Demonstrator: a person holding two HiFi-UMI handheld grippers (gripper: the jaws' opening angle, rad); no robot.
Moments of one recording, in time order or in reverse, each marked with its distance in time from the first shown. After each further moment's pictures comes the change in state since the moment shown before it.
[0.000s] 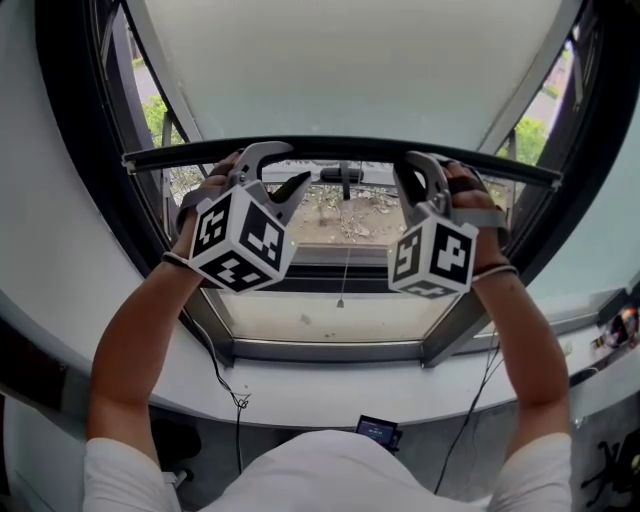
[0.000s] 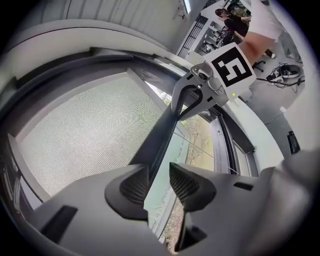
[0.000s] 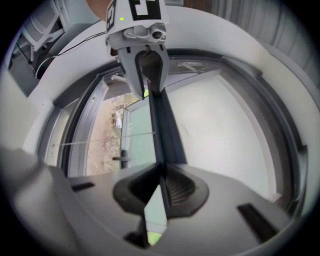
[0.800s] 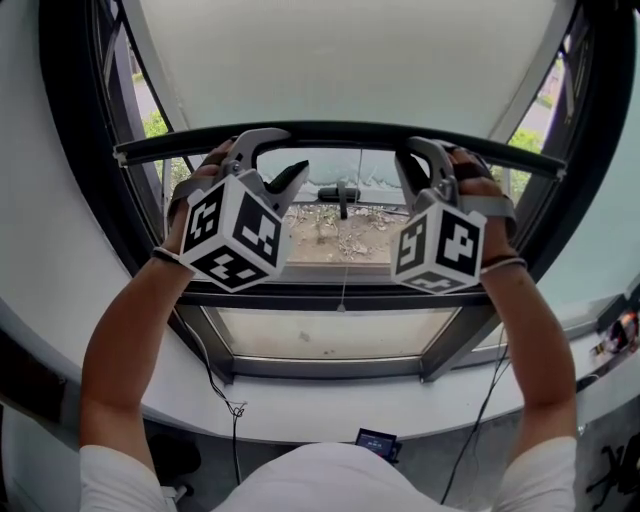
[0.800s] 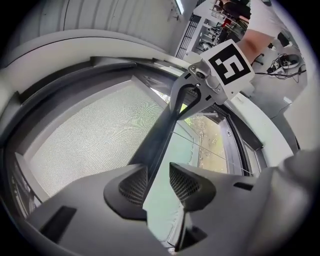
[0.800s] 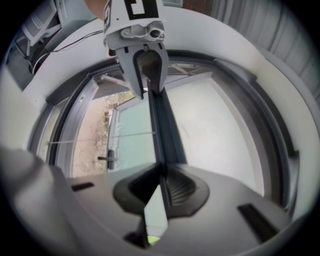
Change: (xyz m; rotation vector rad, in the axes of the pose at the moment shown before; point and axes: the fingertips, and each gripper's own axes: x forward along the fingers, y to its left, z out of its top) left arm -0.006 0.046 0.031 0.062 -0.033 0.071; right arm 0.000 -0.057 0.009 -0.017 -0.004 -0.074
